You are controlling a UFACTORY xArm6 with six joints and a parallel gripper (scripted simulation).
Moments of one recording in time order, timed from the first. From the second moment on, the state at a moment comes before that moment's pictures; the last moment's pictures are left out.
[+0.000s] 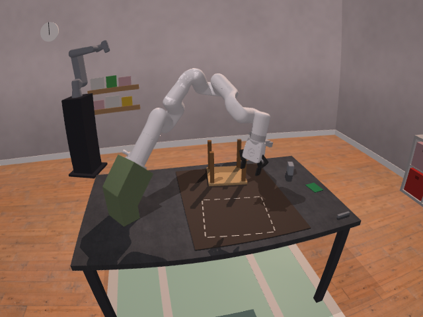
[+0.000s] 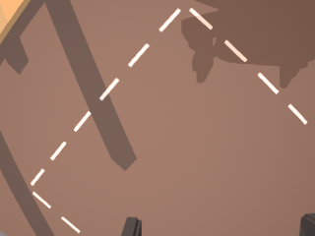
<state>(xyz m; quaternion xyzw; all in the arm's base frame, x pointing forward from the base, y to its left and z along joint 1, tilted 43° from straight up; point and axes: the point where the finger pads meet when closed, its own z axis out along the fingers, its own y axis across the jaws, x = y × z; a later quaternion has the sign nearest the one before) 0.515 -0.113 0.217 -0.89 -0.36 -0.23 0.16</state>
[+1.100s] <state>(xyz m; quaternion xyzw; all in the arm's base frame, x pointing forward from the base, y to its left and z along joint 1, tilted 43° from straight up) 0.403 0.198 0.393 -0.68 -0.64 -0.35 0.01</state>
